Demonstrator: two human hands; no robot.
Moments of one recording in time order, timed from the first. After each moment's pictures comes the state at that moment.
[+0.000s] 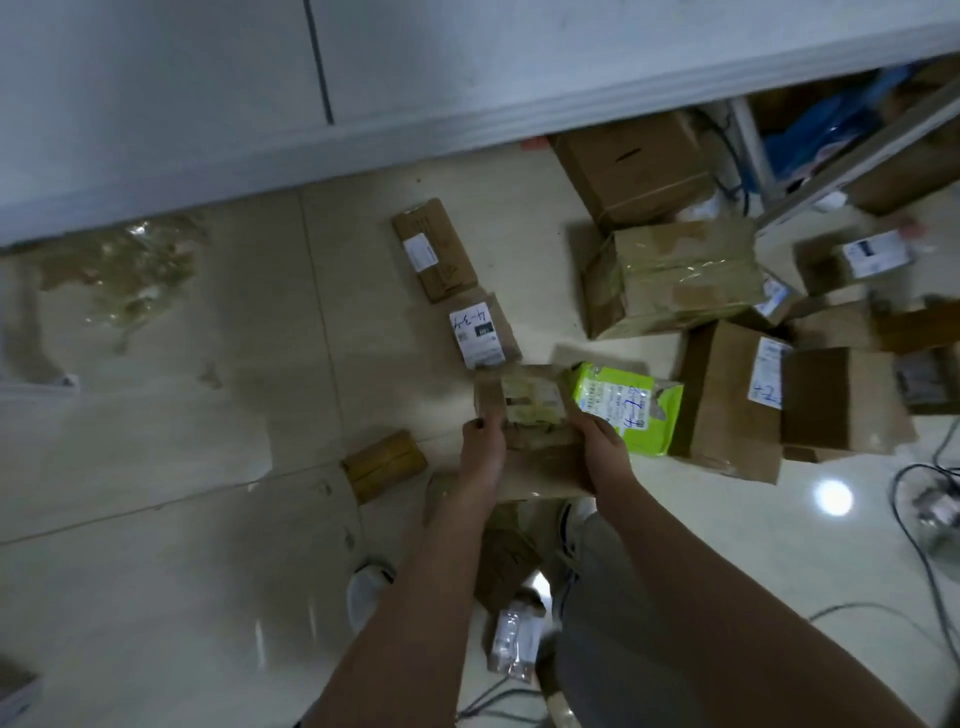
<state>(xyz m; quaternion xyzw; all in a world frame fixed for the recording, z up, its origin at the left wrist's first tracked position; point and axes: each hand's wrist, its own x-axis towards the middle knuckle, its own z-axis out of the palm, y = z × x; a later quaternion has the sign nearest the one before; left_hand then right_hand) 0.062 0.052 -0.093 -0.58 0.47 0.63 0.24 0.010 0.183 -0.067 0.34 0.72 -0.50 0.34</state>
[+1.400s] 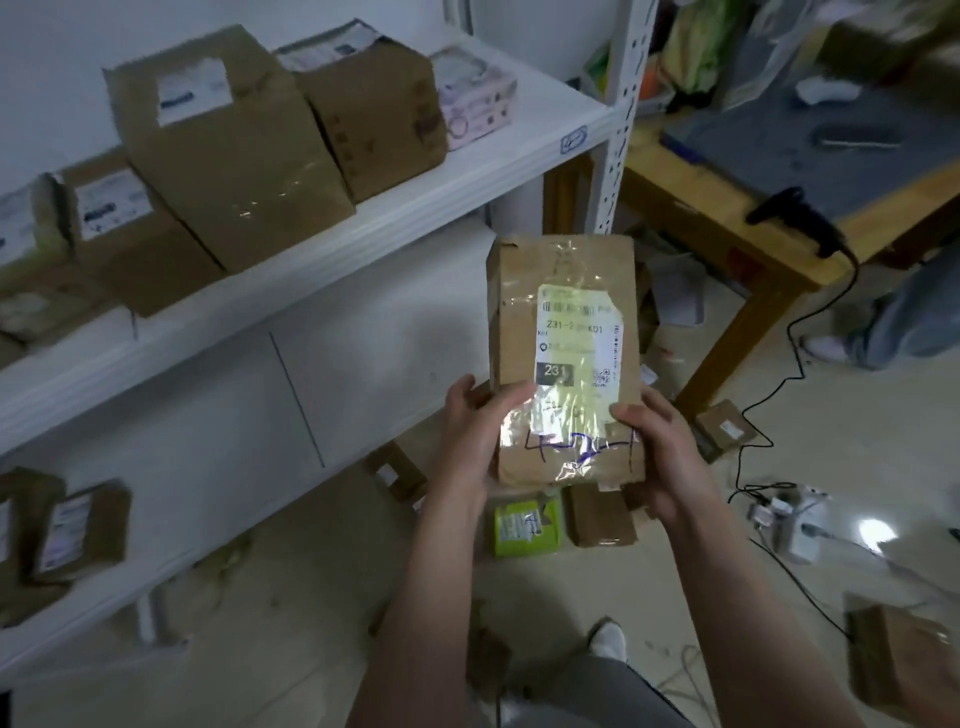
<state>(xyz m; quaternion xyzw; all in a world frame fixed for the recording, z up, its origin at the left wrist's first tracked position) -0.004 0.225 0.586 -0.28 0.62 0.73 0.08 -0.018 0.406 0.531 0.17 0.49 -0.84 0.15</state>
